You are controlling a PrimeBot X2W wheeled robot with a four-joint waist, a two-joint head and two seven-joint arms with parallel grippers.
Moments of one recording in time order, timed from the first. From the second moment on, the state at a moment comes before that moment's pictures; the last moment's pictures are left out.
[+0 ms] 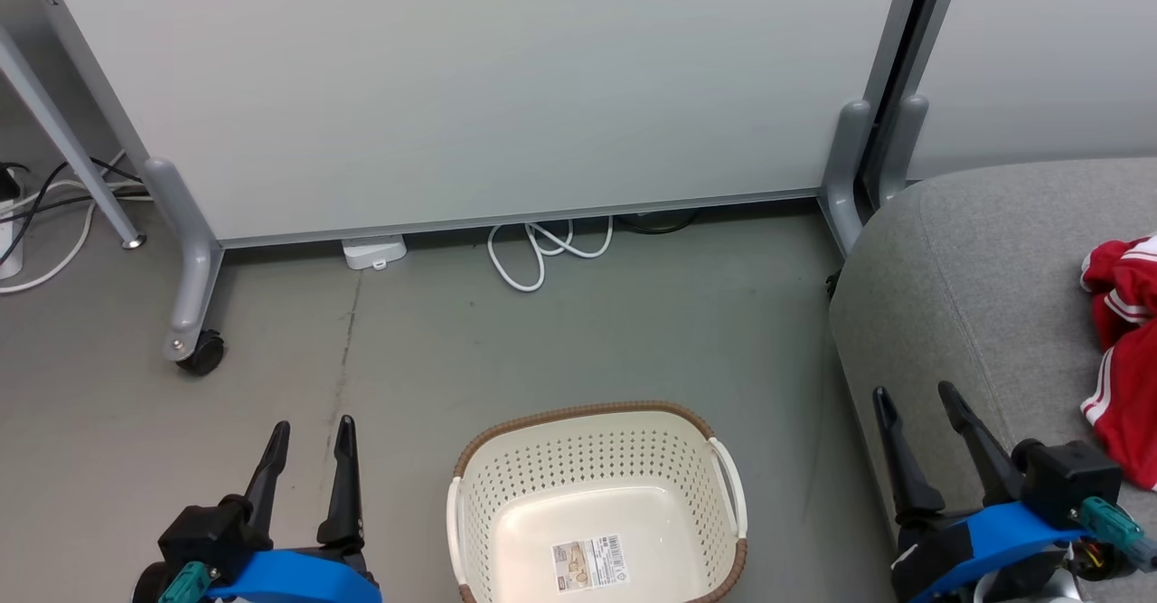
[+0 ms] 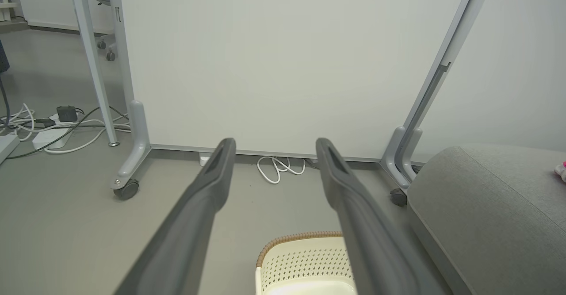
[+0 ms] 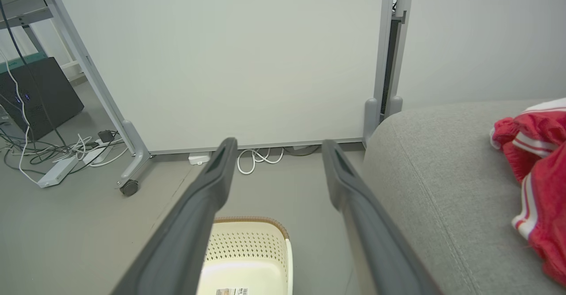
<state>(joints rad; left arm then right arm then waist) -0.03 0.11 -0.08 0.34 -0.33 -0.13 -0.26 -0.01 -0.06 -0.03 0.10 0.19 0.13 -0.06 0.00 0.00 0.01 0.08</state>
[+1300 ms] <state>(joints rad) 0.02 0.08 -0.07 0.39 -0.56 -0.13 -0.19 0.01 -0.05 -0.03 0.20 0.44 0.13 -0.02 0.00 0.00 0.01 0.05</state>
